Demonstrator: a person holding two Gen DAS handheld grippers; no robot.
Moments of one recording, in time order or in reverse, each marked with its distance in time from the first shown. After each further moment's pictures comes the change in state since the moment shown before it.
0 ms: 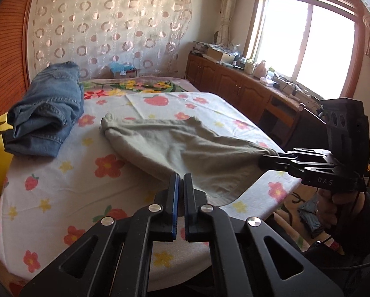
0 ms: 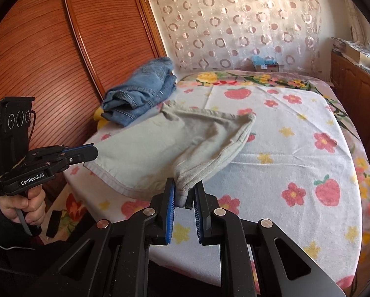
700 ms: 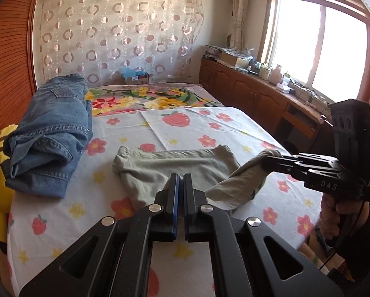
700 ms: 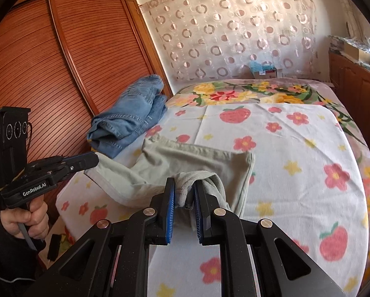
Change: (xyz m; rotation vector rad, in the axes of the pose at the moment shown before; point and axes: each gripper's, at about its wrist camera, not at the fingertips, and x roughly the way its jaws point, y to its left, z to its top) left arm 0.053 0.035 0.059 -0.013 -0.019 0.096; right arm 0.065 -0.028 0.051 0.047 -0.052 -0.024
